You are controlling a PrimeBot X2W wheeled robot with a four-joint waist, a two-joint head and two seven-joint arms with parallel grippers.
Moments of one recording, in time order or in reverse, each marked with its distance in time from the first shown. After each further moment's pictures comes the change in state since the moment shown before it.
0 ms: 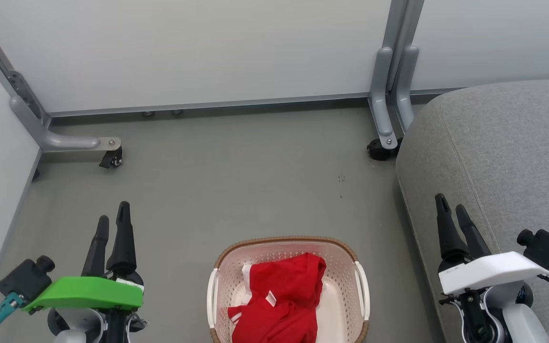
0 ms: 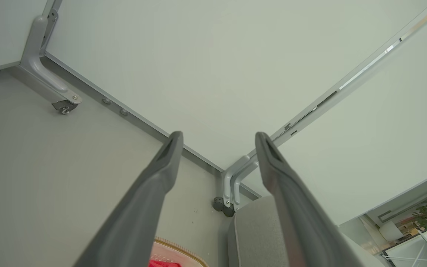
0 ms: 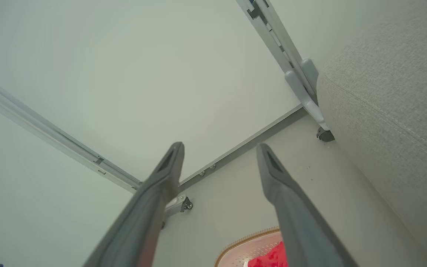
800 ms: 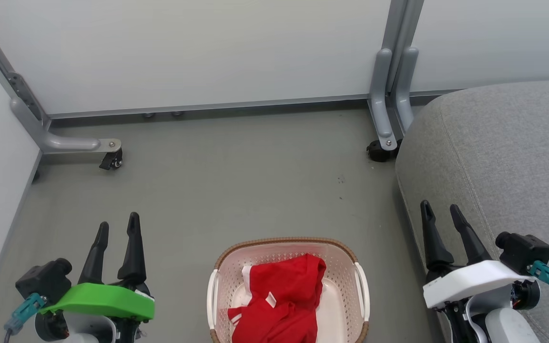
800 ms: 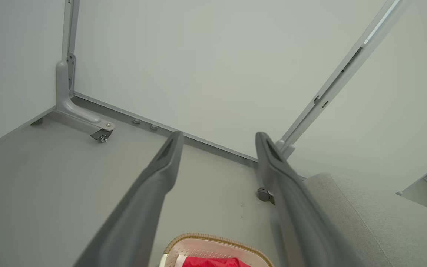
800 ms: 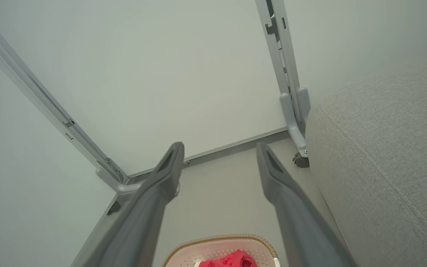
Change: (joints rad) left arm 0.004 0.012 -0.018 0.063 0.290 -0.001 -0.066; right arm 0.013 0.002 0.035 0.010 -0.313 0.000 -0.066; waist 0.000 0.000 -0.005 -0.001
